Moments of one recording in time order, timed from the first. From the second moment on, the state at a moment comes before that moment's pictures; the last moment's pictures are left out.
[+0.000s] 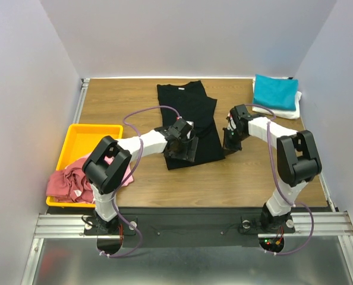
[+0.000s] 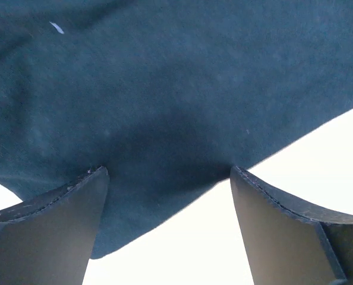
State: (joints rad) left arm -0.76 1.83 1.19 -0.43 0.03 -0.49; right arm 0.27 1.80 1.17 -0.68 -0.31 0.38
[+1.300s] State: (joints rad) left arm -0.77 1.33 0.92 -0.50 -0.11 -0.66; right arm 0.33 1.80 1.38 -0.92 -0.21 0.33
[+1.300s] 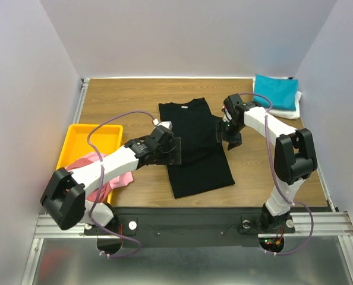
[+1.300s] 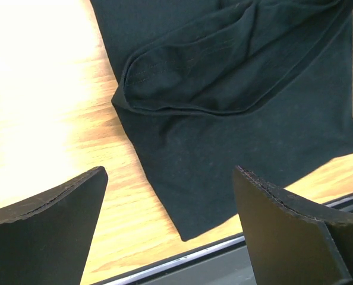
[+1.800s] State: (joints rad) left arm -0.77 1.53 0.92 -0.47 -0.08 -0.64; right arm 0.33 1.90 1.38 -0.87 -0.19 0.31
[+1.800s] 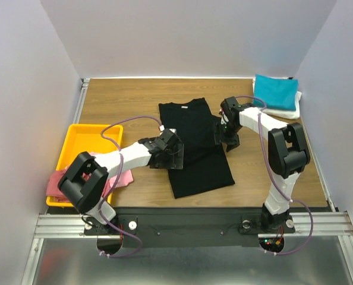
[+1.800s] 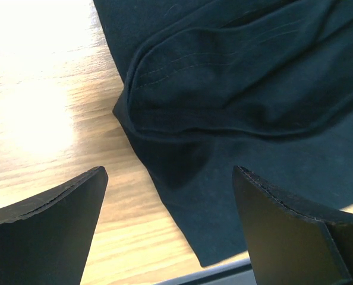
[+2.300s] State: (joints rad) left arm -0.77 1.65 0.98 -0.46 -0.13 -0.63; right arm 0.33 1.94 1.46 -0.83 -0.21 0.30
